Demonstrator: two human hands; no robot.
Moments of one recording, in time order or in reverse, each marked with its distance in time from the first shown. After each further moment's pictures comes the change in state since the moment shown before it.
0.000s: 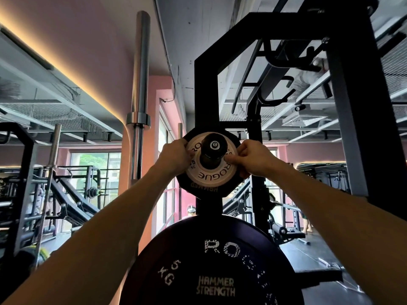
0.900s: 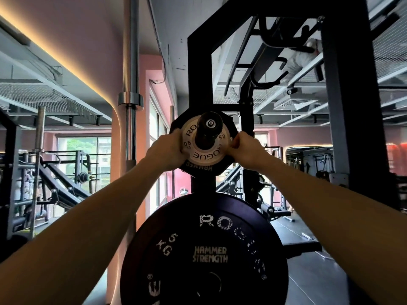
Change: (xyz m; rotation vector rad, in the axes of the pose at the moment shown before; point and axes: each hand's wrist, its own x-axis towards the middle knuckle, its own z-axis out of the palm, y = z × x) left_hand -0.034 -0.012 0.000 0.122 -0.126 0.098; right_hand -0.018 0.012 0.020 -0.269 0.075 0.030
